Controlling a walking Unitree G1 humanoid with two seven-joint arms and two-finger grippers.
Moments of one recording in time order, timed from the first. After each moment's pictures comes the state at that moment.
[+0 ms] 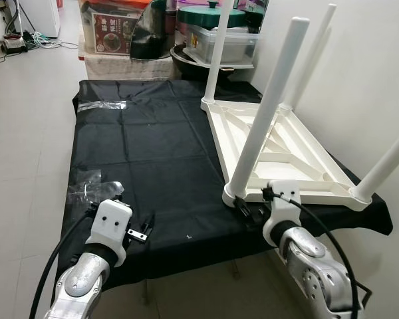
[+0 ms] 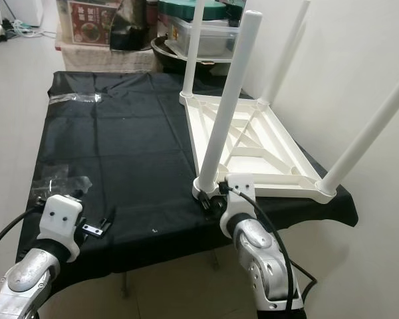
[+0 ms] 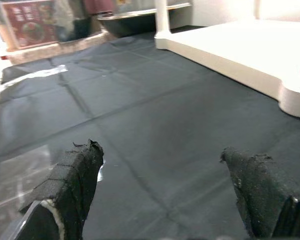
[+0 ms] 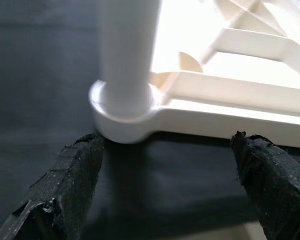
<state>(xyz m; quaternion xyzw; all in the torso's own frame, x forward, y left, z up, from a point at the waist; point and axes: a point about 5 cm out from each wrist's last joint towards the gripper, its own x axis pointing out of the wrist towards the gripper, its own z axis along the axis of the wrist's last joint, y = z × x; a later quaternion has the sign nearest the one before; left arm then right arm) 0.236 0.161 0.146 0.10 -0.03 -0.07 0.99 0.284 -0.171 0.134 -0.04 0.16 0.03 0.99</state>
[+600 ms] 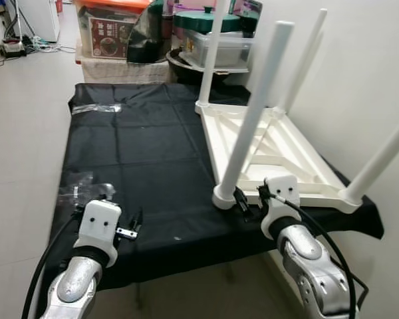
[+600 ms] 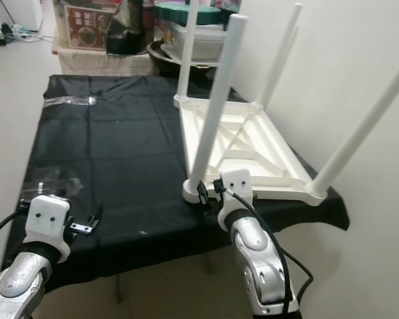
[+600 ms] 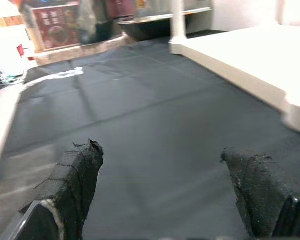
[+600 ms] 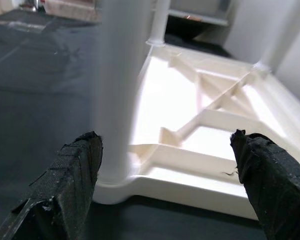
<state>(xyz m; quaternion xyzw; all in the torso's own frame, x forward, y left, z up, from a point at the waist) 0.234 0.165 0.148 0.09 -0.02 -0.04 0.99 0.289 -0.149 0.163 -0.06 0.03 0.07 1.00</state>
